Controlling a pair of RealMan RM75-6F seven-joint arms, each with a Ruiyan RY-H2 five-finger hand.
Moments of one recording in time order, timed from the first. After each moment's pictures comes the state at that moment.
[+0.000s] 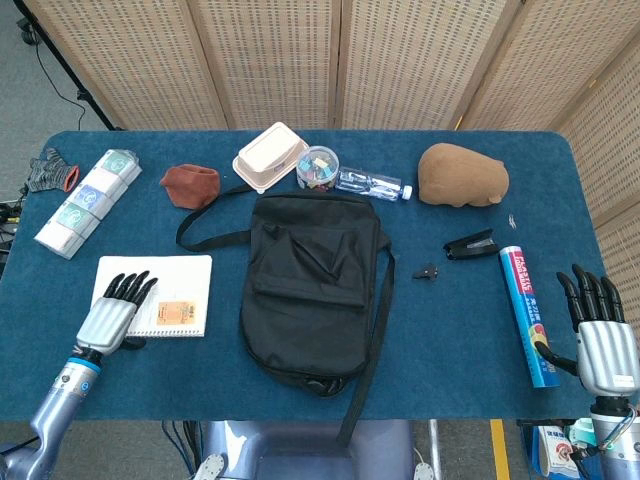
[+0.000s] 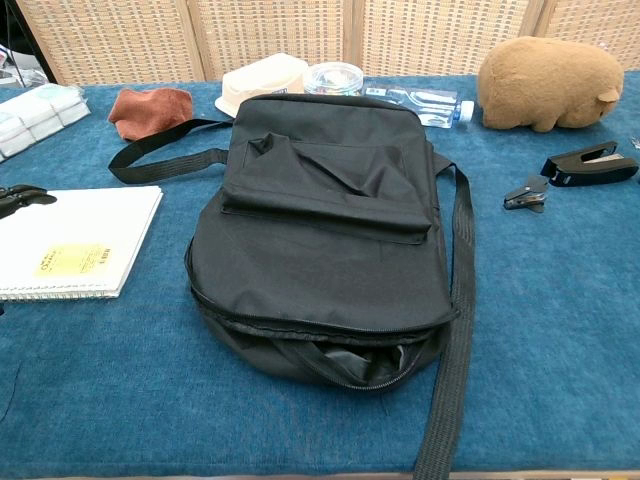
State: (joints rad) left arm -0.35 -1.52 -0.01 -1.09 1.49 1.12 0.02; right arm 0.08 -1.20 0.12 -1.53 -1.53 1.58 -0.03
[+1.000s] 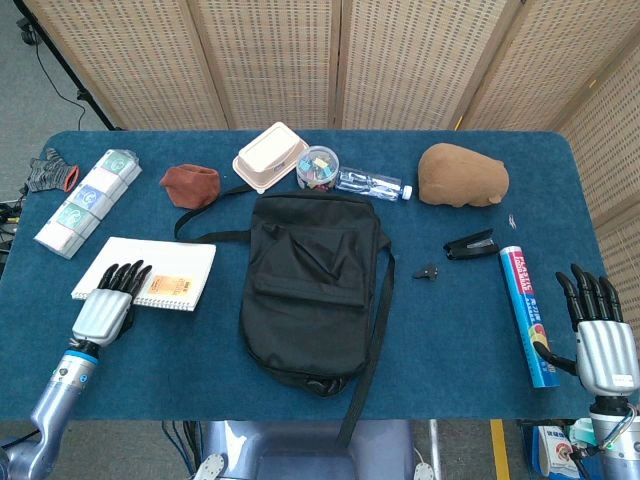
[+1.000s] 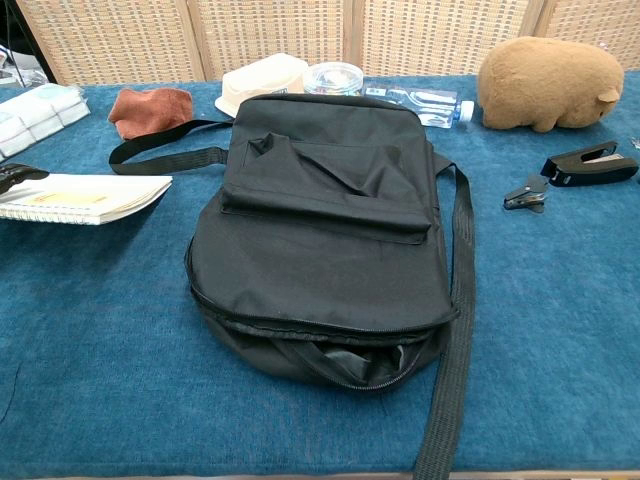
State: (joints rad) left arm -0.37 -1.52 -0.03 -1.09 1.46 1.14 0.02; right arm 0.09 -1.19 0.11 -1.54 -1.53 1.57 -0.02
